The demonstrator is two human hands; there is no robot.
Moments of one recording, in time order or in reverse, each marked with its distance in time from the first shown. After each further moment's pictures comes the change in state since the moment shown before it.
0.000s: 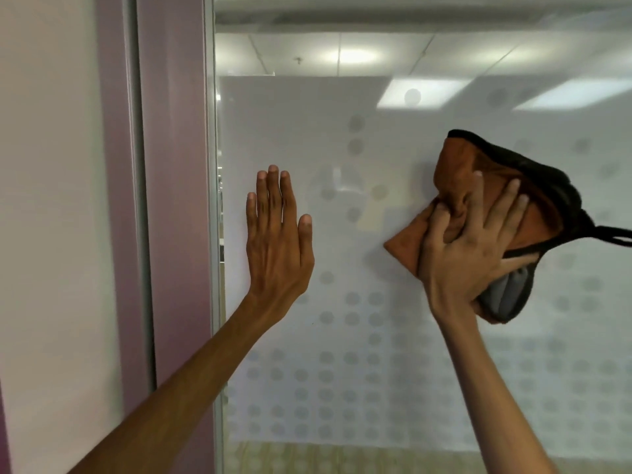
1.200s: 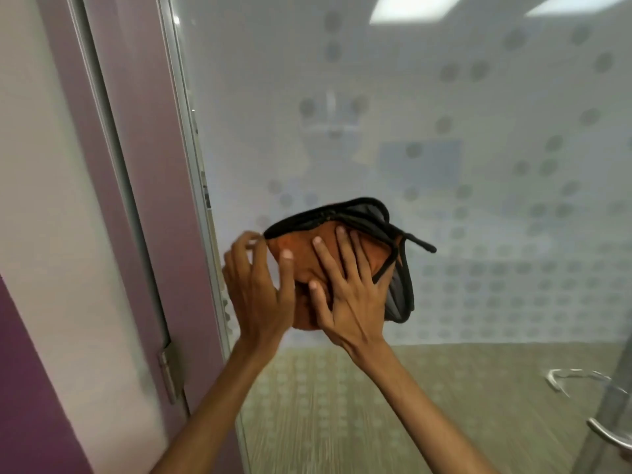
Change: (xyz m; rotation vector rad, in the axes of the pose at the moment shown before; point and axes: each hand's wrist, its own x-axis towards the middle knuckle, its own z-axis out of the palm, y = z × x) left_hand -0.151 0.017 -0.044 -0.181 -0.123 -0.336; right_hand -0.192 0.024 -0.046 0.176 -0.528 -0.511
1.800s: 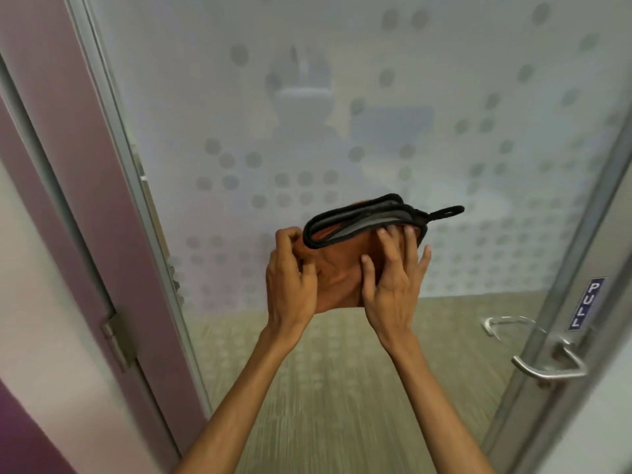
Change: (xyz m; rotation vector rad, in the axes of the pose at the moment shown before) left_hand -0.067 0.077 0.046 -0.414 -0.265 -0.162; right_hand -0.062 0.107 -0.048 0.090 0.201 0.242
